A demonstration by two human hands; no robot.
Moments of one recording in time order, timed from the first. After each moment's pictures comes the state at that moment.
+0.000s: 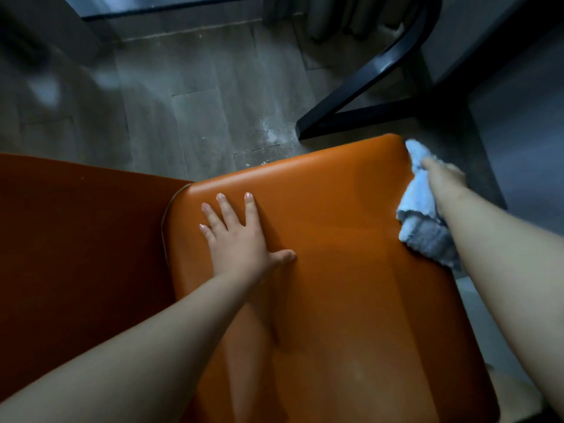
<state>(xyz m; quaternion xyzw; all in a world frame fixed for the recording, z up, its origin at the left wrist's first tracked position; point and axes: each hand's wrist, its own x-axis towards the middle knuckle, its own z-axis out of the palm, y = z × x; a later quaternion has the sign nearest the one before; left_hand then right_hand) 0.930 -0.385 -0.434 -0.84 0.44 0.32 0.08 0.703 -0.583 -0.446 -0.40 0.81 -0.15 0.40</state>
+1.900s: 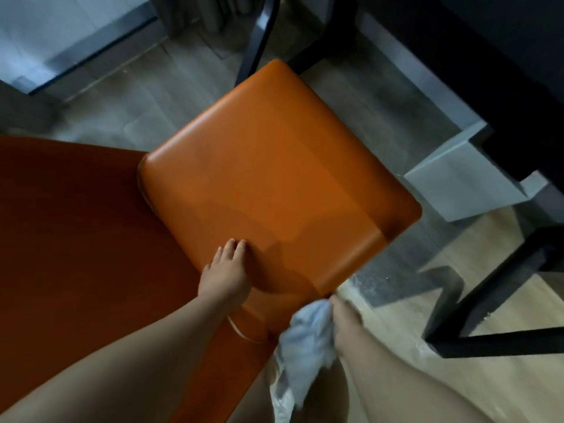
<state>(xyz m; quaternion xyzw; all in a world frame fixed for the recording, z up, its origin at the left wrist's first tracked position) 0.873 -0.197 -0.389 -0.71 0.56 0.37 0.22 0.680 -0.127 -0.469 0.02 0.80 -0.15 0.58</state>
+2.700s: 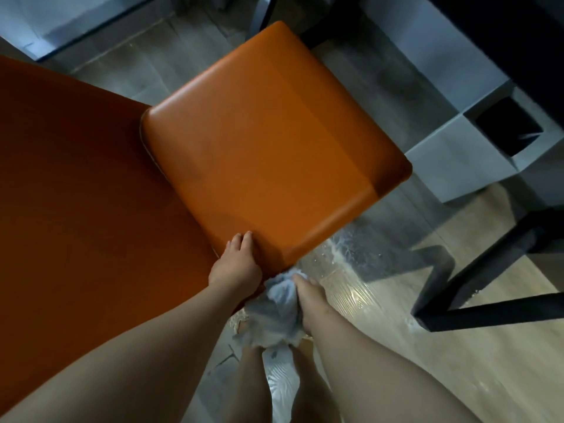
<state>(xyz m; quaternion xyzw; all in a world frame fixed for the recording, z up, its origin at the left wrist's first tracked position) 0.841 -0.114 -0.400 -0.74 0.52 0.39 0.18 0.717 -0.067 -0.438 0.00 0.73 -0.18 0.66</state>
